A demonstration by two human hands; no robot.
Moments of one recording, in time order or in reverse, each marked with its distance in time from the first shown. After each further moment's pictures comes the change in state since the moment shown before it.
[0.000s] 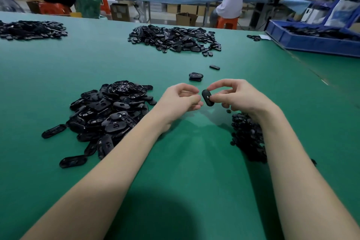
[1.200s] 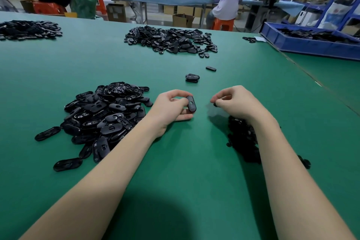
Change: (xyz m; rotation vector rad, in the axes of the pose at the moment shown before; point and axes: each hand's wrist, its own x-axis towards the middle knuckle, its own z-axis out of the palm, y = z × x) left_hand 0.004 -0.011 0.000 -0.098 0.087 -0.090; right_hand 0.003 0.008 0.004 -0.319 0.143 0.095
